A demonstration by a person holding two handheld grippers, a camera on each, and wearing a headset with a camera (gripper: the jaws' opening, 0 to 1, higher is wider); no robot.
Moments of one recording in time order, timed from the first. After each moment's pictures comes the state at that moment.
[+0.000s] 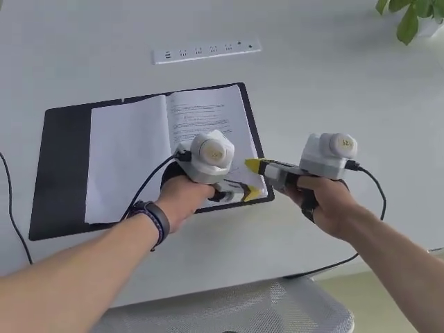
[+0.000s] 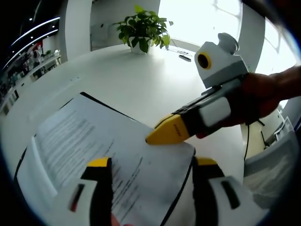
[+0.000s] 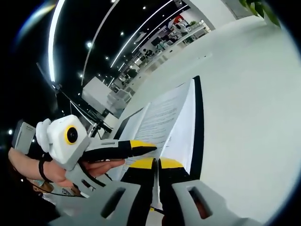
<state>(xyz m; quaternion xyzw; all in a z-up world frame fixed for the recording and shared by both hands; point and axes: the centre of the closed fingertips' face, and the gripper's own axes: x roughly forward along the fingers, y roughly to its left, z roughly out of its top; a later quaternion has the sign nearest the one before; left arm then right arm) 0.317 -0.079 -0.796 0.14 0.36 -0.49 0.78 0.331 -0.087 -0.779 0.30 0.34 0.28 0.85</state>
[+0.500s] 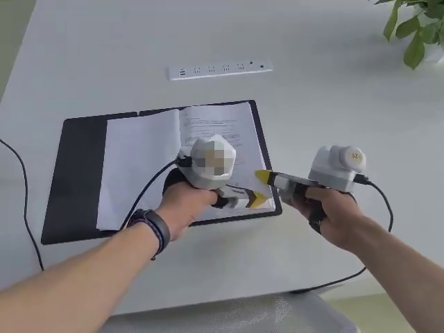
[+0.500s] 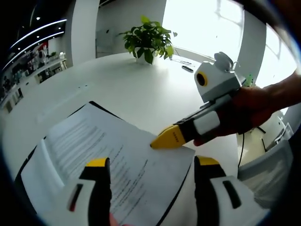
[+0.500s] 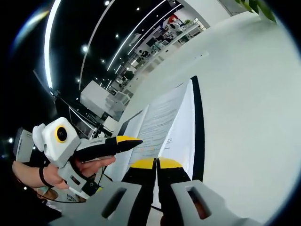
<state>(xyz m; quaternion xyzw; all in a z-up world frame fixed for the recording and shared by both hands) 0.323 -0.068 -0.764 0.11 0.34 -0.48 0.80 0.334 -0.087 -0.774 0.32 0.34 0.27 0.84</state>
